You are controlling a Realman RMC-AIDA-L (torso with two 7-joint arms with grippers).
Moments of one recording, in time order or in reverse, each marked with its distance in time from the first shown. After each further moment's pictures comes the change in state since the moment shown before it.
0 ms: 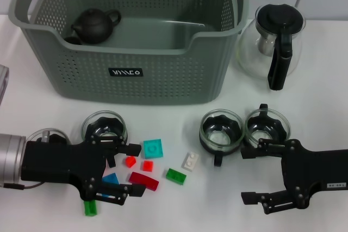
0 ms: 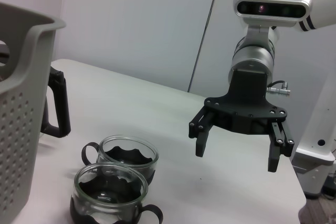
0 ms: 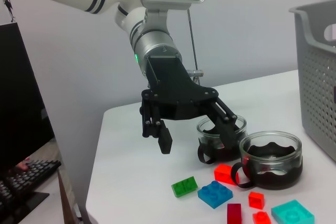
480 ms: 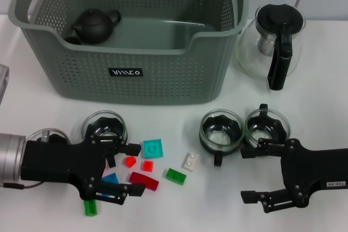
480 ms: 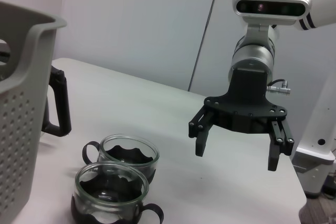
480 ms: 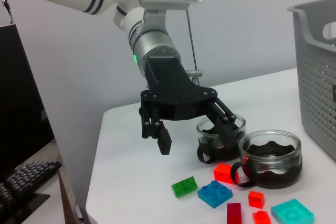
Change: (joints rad) left arm -0.002 0.001 0.000 0.000 0.002 -0.001 -0.003; right arm 0.004 -0.001 -0.002 0.001 0.000 0.002 0.015
